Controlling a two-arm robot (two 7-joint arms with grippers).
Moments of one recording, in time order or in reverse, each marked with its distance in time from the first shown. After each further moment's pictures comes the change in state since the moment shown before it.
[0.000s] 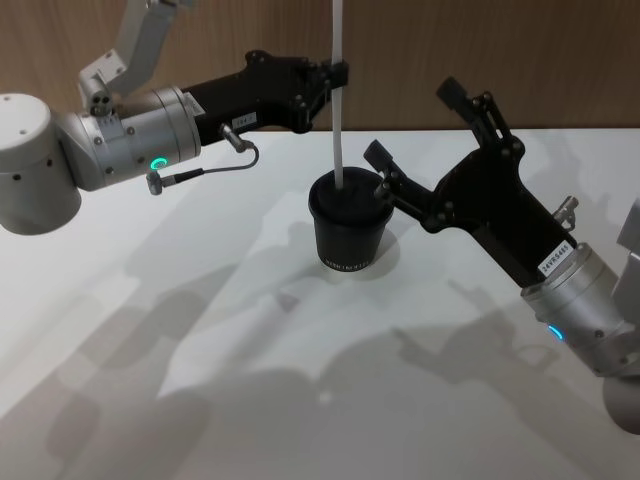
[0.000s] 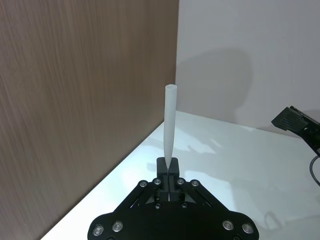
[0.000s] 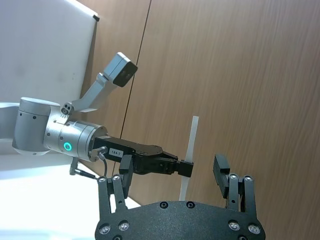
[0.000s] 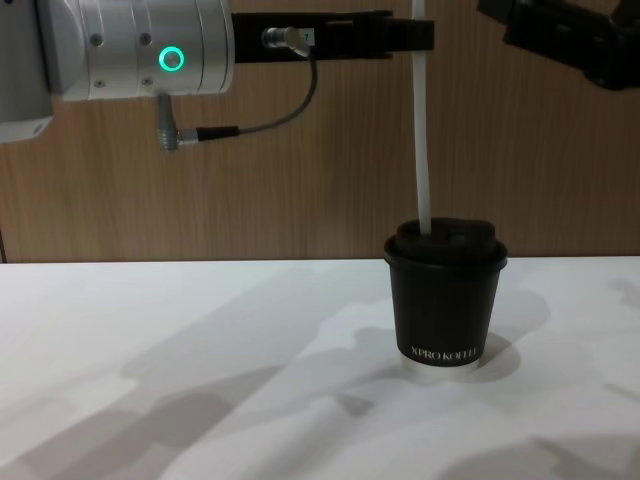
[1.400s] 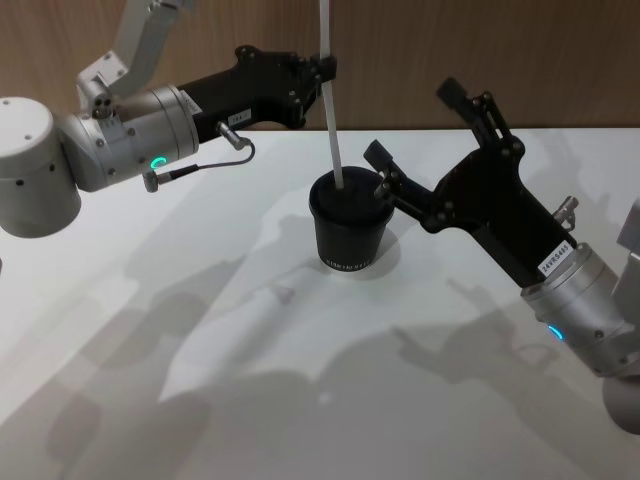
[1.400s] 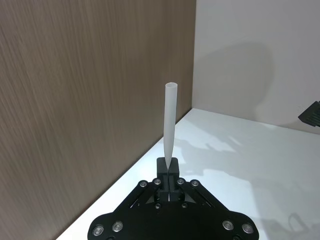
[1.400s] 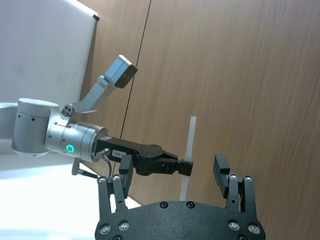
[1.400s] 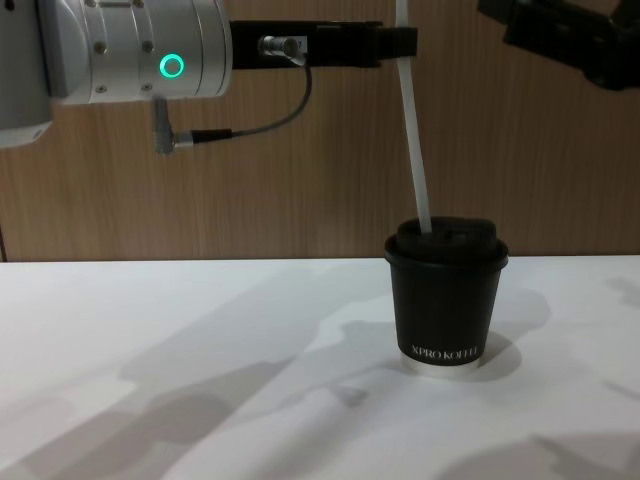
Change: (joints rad) left arm 0.017 -0.013 -0.023 -0.005 0.067 -0.011 0.053; right arm 0.000 0.000 0.000 0.000 0.000 0.000 0.000
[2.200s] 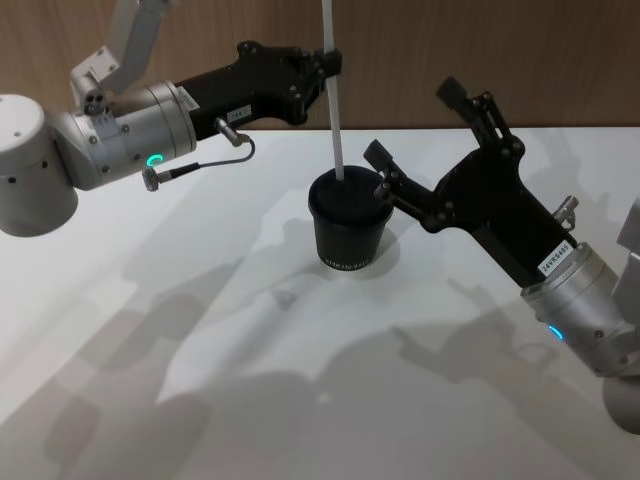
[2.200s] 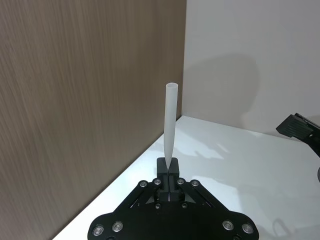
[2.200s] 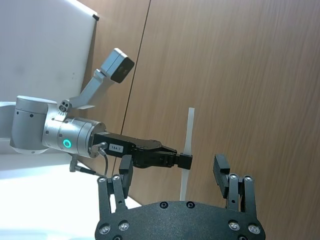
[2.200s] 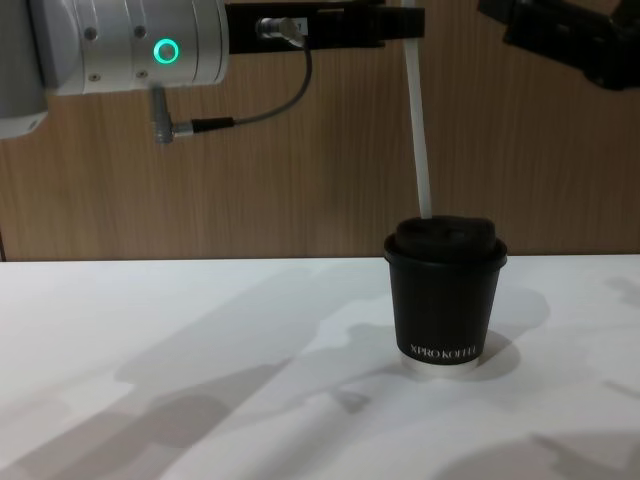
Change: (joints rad) left arm 0.009 0.003 -0.016 -0.020 -0.039 0.003 -0.031; right arm 0.000 0.000 0.000 0.000 0.000 0.000 0.000
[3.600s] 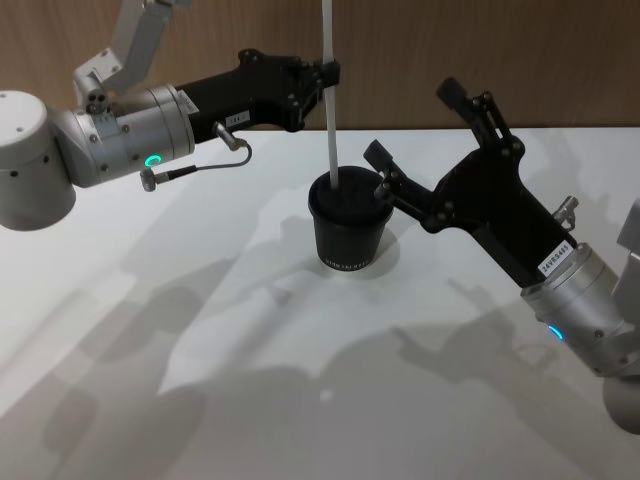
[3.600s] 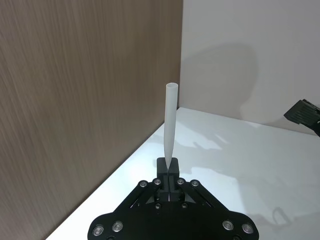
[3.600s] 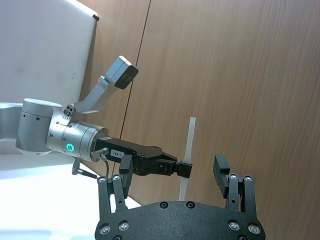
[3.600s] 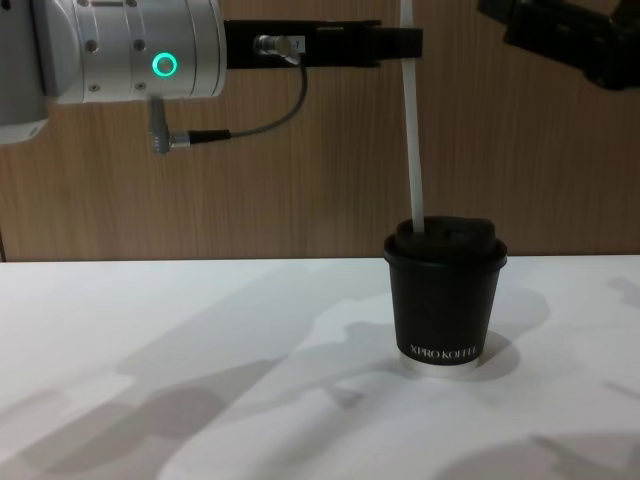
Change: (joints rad) left arm -0.035 0.006 0.030 0.053 -0.003 -0.003 -0.037; right arm 0.000 0.000 0.000 0.000 0.000 0.000 0.000
